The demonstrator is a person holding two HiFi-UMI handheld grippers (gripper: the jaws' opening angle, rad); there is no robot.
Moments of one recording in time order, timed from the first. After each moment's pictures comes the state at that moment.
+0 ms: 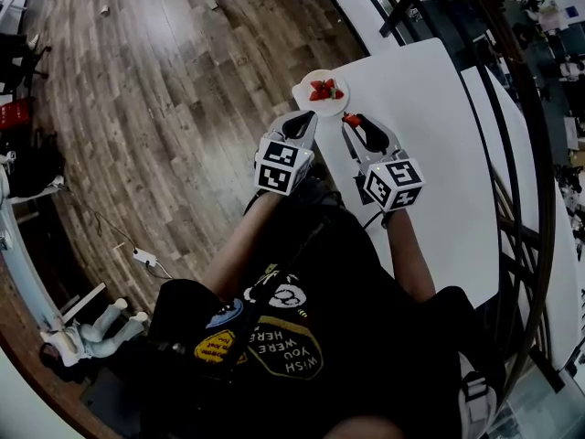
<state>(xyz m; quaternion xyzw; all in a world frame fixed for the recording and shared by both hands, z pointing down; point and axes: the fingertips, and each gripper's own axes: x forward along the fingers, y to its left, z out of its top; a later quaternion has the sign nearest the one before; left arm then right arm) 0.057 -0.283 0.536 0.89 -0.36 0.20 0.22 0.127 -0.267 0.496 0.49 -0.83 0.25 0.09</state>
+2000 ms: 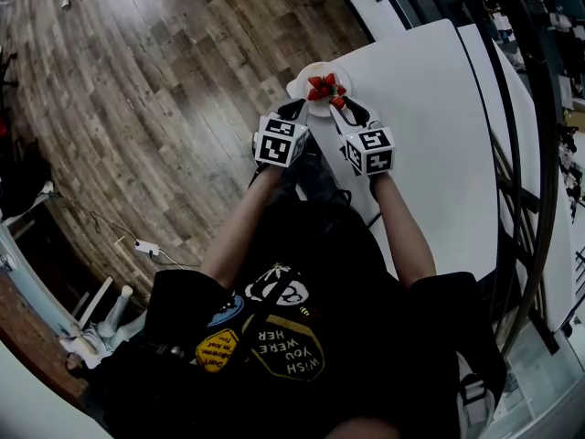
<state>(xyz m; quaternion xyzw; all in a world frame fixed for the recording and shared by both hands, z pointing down) 0.051 -0.352 0.688 0.84 -0.31 0.29 0.33 0.121 -0.346 0.673 0.49 -0.78 0.30 0.24</state>
